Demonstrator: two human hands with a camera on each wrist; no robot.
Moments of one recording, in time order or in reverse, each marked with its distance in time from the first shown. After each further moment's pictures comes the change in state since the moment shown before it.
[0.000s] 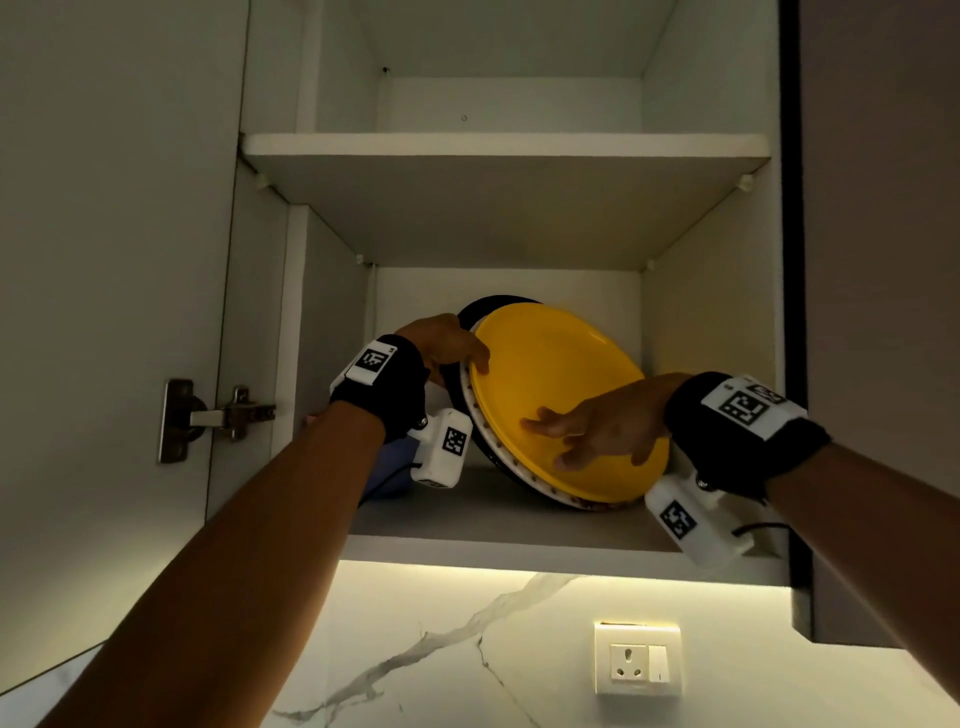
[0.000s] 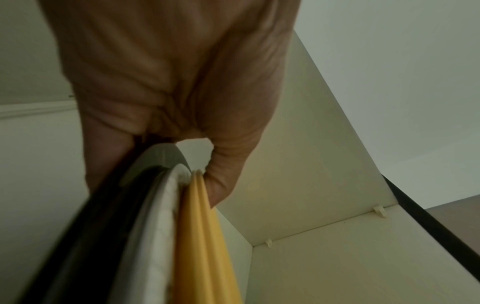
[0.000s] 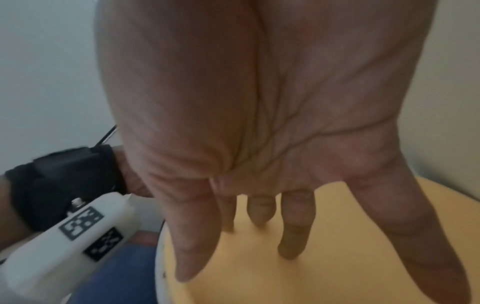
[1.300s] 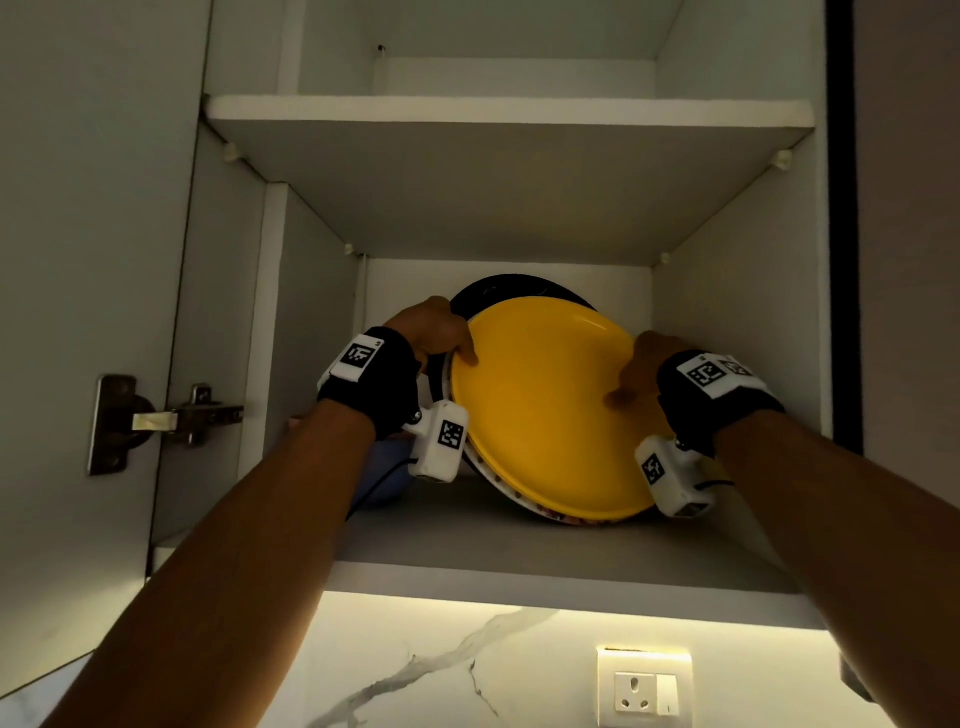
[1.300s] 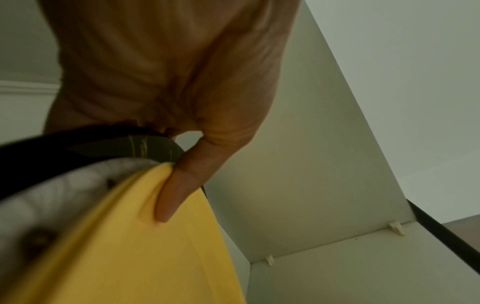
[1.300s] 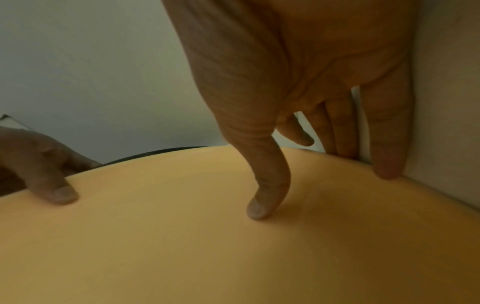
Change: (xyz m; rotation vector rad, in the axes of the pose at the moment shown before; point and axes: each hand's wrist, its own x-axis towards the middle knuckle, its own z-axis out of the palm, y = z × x) left_hand 0.047 -0.009 -0.010 0.061 0.092 0.024; right_hand 0.075 0.079 -0.036 0.213 0.526 0.534
